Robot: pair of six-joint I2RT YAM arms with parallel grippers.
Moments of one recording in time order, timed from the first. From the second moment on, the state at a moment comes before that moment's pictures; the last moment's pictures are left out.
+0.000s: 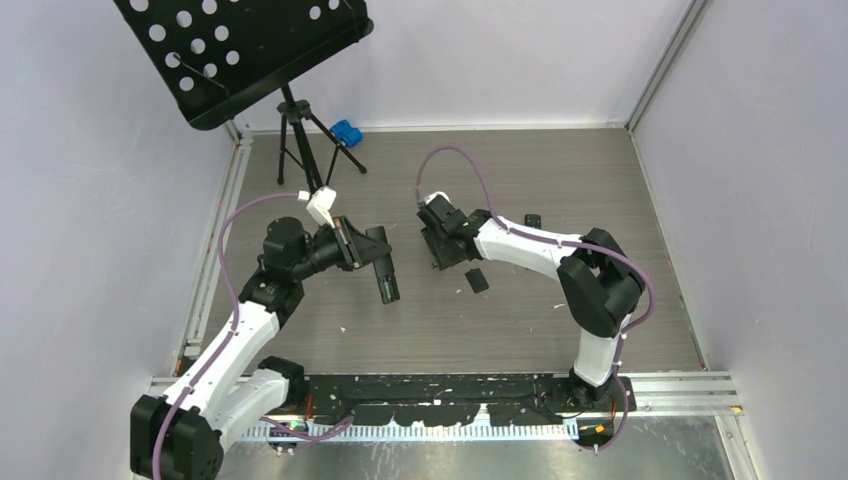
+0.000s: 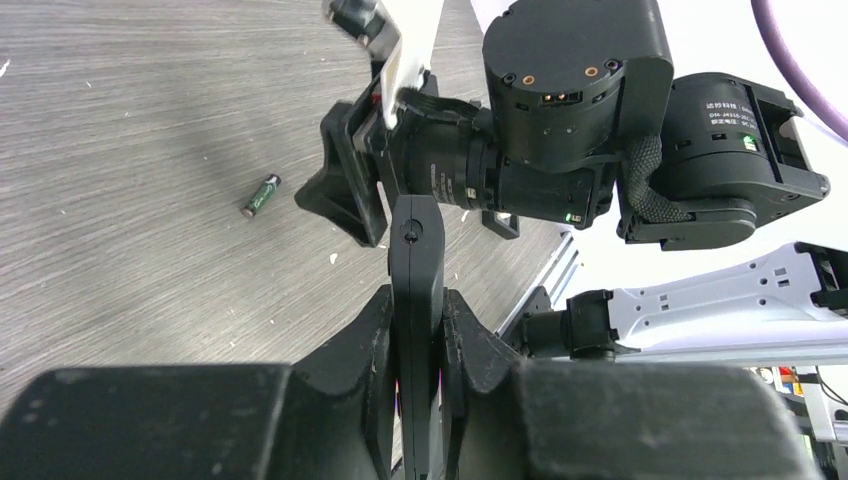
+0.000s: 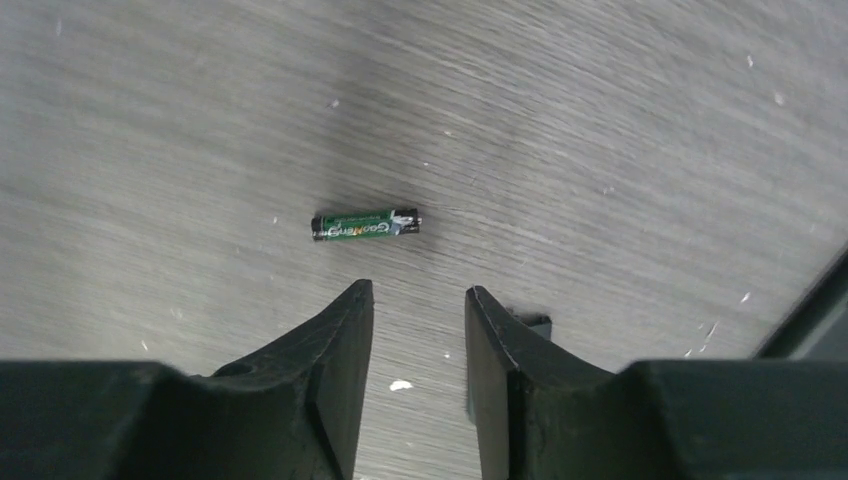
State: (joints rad) left arm -0.30 0.89 0.58 0.07 0.60 -0.73; right arm 0.81 1.82 1.27 -0.52 0.30 0.34
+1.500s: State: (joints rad) left arm -0.19 0.96 0.60 0.13 0.72 -0.85; right arm 0.70 2.19 1.71 -0.74 -0.13 -0.32
